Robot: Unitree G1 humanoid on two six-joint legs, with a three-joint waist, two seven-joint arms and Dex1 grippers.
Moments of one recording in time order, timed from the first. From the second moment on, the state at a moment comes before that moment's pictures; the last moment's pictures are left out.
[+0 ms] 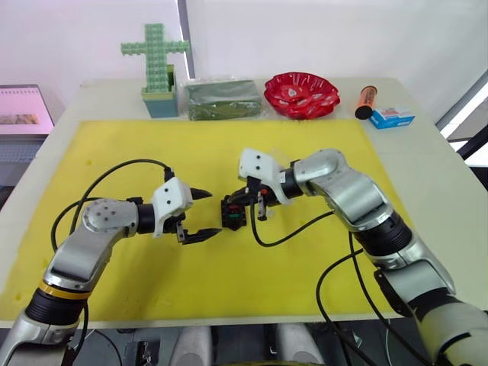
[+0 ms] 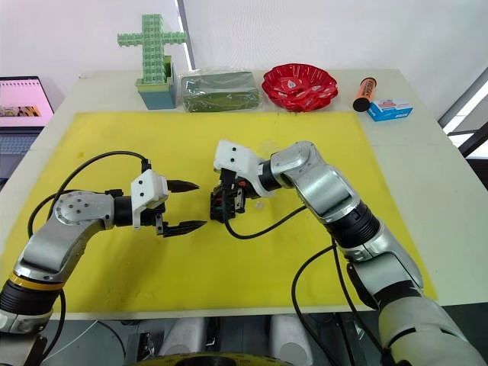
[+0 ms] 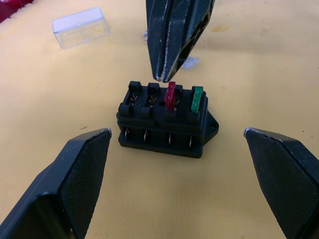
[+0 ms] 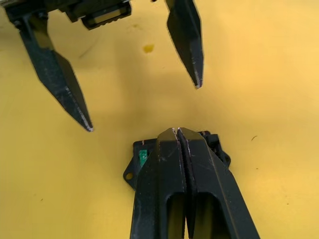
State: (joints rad) left arm -0.28 0.73 -0.09 -0.28 -0.32 0.36 -1.02; right arm -0.84 -0.46 0.44 -0.13 0.15 0.82 1.07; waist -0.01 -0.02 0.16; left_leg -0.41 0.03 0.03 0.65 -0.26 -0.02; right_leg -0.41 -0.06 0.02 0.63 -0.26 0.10
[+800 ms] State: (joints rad) left arm -0.28 0.73 -0.09 -0.27 -0.32 0.37 -1.02; right arm -0.75 -0.45 0.42 -0.08 0.19 0.75 1.02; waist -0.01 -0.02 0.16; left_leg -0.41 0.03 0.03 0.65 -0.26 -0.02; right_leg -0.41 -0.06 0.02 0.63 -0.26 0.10
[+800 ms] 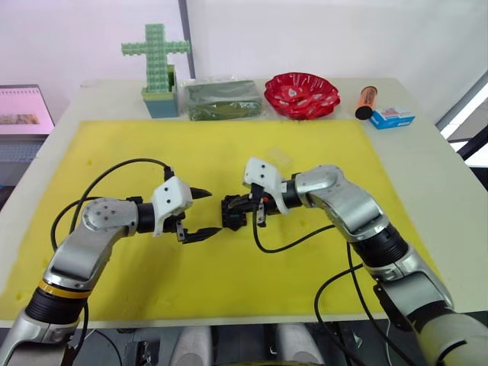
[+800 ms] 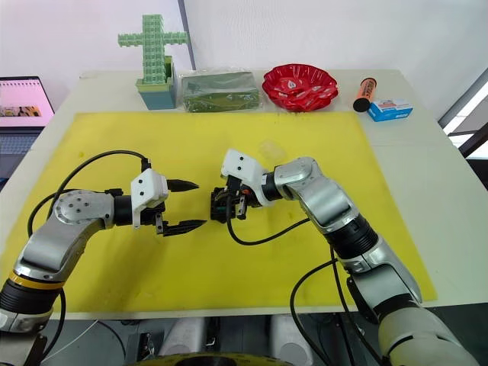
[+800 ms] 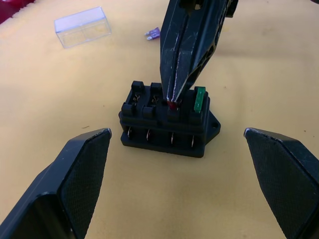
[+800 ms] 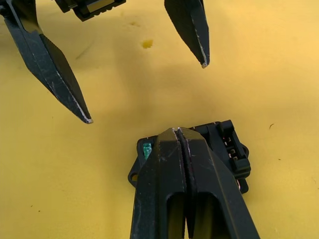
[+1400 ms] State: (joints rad) left arm -0.28 0.73 -0.09 -0.27 -0.32 0.37 -1.02; right arm -0.72 -0.44 0.43 0.00 0.18 0.64 1.03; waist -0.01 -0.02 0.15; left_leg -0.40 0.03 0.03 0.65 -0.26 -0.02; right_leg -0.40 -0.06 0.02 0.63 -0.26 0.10
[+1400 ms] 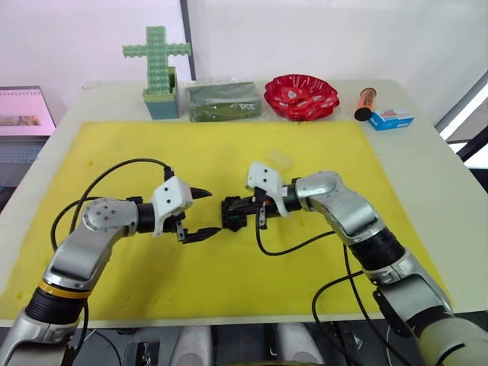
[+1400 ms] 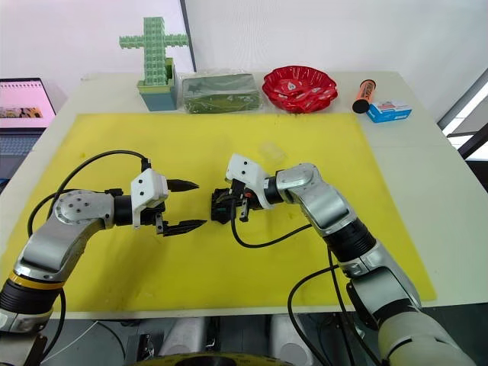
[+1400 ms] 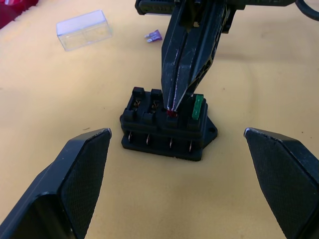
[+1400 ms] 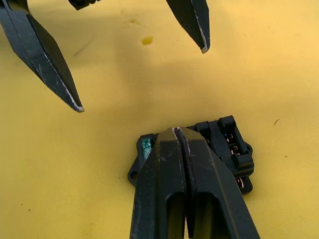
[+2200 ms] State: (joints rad) left arm -0.29 0.78 0.00 -0.30 -0.37 0.50 -0.98; right arm -0.66 -0.63 0.20 -0.23 0.31 0.78 1.02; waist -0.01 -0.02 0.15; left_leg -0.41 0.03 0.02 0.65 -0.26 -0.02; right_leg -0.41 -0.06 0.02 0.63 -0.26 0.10
